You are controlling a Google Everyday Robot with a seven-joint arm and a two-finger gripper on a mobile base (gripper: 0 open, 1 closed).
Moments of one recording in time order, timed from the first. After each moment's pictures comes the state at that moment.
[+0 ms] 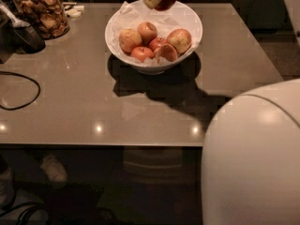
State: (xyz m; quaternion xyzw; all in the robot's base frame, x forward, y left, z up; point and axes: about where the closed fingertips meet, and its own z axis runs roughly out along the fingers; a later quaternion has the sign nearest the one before) arm 0.665 -0.030 1.057 -0.51 0.80 0.11 0.30
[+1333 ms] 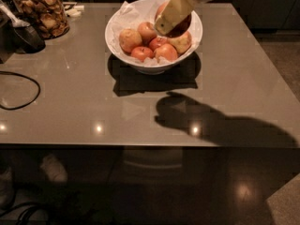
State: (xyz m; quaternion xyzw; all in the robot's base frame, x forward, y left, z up) arm 0.581 -0.051 1.033 -0.51 0.79 0.17 0.28
